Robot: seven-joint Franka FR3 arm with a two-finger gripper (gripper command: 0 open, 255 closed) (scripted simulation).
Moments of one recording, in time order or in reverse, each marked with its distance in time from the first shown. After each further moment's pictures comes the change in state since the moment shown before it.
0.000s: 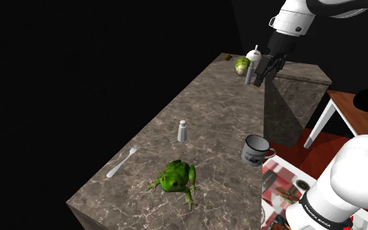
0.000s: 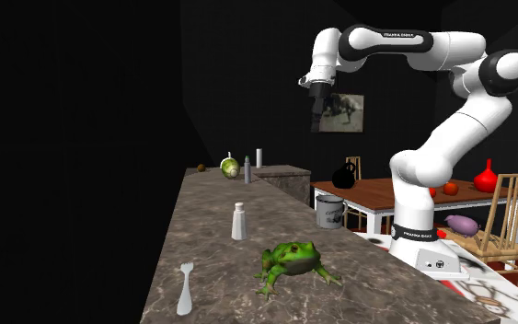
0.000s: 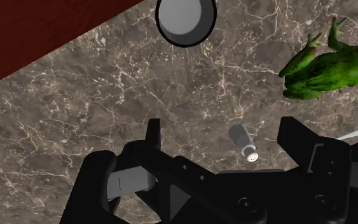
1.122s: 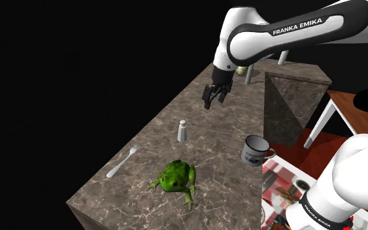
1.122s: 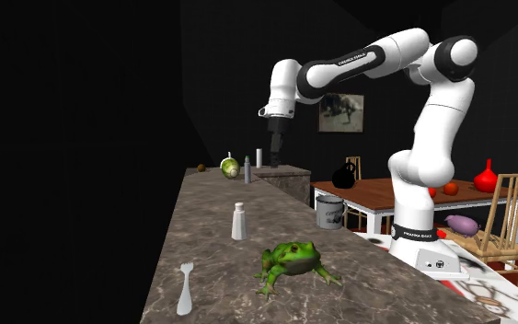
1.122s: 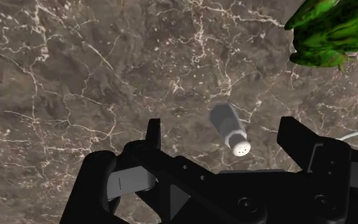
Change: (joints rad) arm 0.060 0.436 0.134 0.015 0.051 0.409 0.107
